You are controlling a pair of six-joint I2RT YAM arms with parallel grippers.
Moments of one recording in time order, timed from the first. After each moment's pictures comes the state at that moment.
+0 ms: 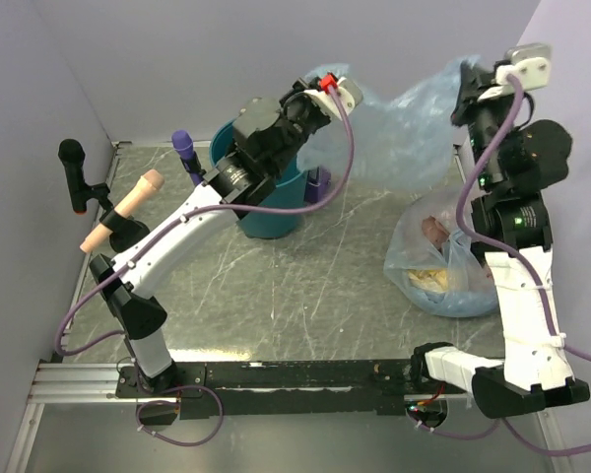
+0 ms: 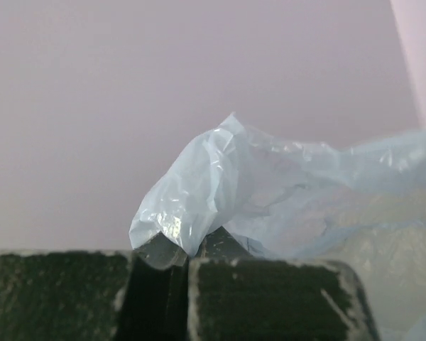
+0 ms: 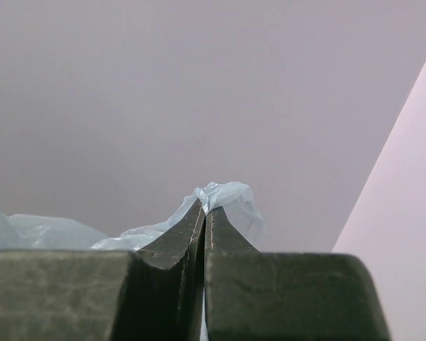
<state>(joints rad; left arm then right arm) -0.86 1.74 2.02 -0.03 -0.28 0.62 0.16 1.12 1.63 -0.14 0.03 -0.20</state>
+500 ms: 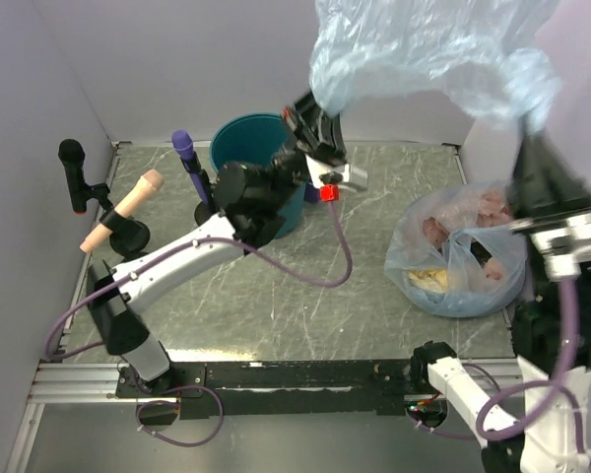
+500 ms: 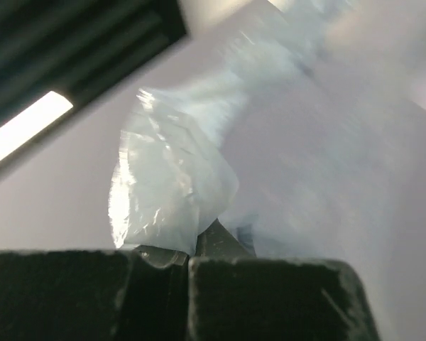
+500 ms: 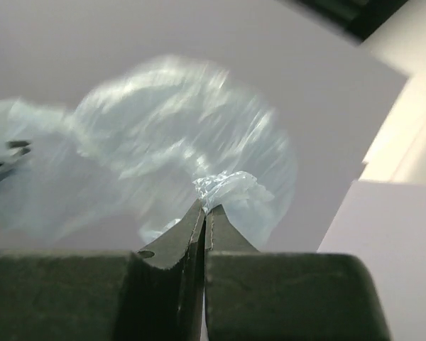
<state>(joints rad) -0.96 1.66 1.71 0.92 0.06 1.28 0.19 0.80 1.52 0.13 -0.22 -0.47</state>
